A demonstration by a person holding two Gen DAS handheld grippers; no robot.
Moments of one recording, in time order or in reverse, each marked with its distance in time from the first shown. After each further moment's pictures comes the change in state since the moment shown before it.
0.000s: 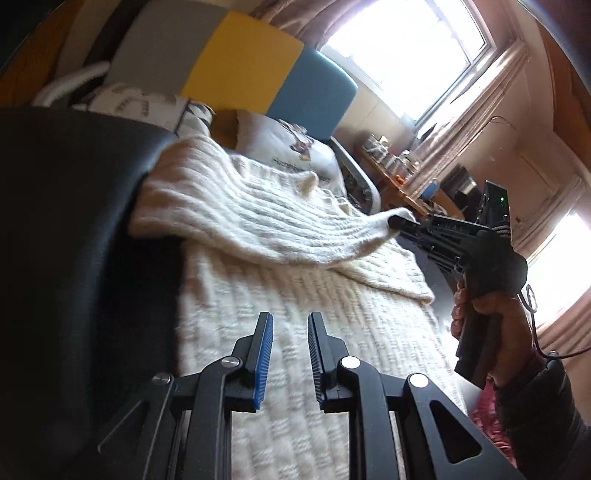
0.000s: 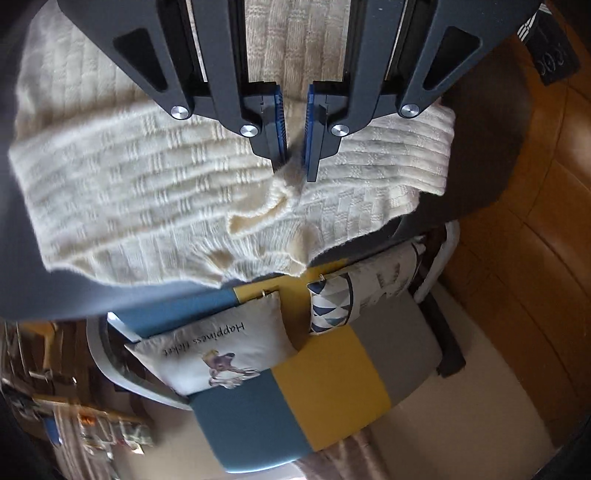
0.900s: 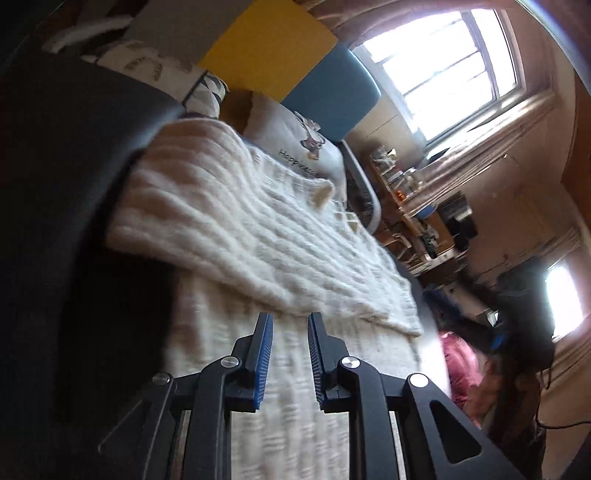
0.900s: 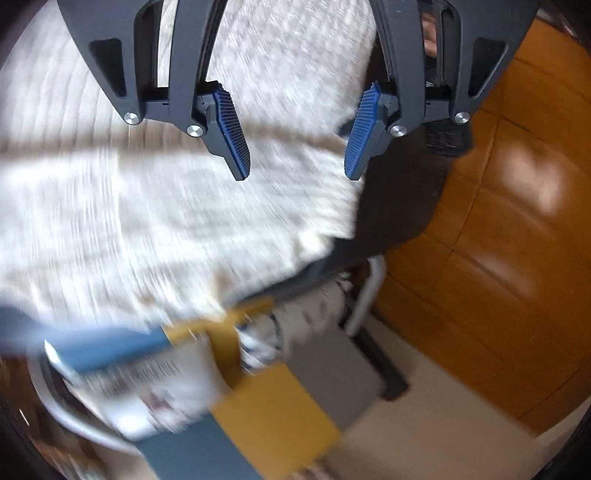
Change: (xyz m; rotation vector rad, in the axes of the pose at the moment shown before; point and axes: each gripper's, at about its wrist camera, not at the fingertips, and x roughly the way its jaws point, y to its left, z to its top) left arm 0.032 0.039 0.027 -0.154 0.026 -0.034; right arm -0.013 0.001 -0.022 0.101 0.201 0.295
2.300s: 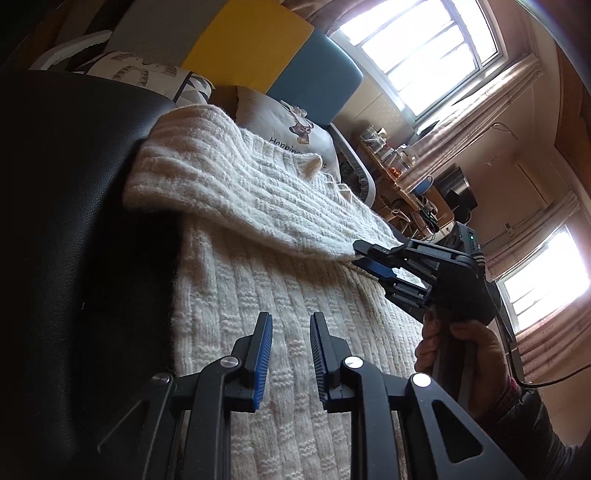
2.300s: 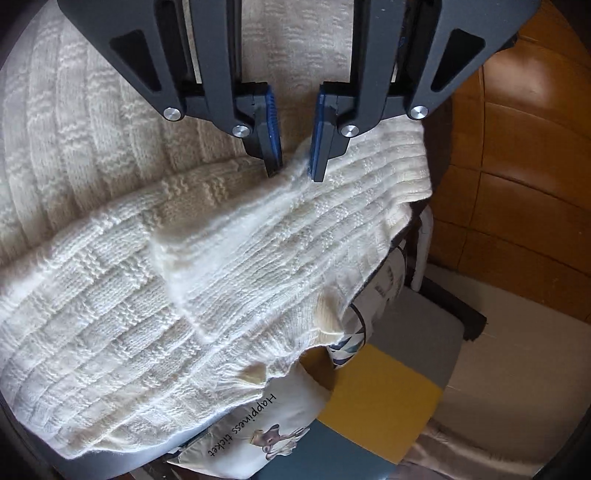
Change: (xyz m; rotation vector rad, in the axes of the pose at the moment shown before) left arm -0.017 -0.004 -0.032 0.081 0.040 -0.003; right arm 0.054 -0.062 -0.013 0.283 -0.111 -0.105
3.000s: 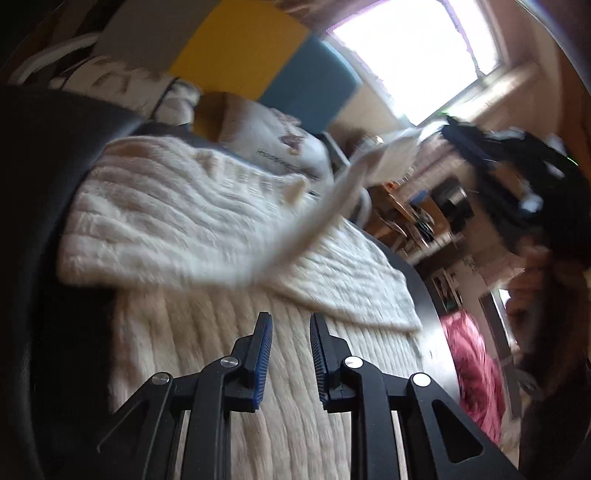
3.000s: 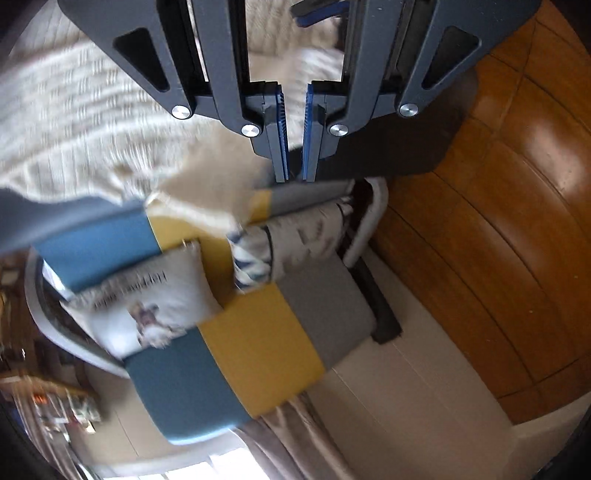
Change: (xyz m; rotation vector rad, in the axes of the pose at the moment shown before) left arm 0.045 -0.014 0.055 -0.059 -0.053 -0.009; right arm -0.070 0.171 0.067 -0.440 -0.209 0.116
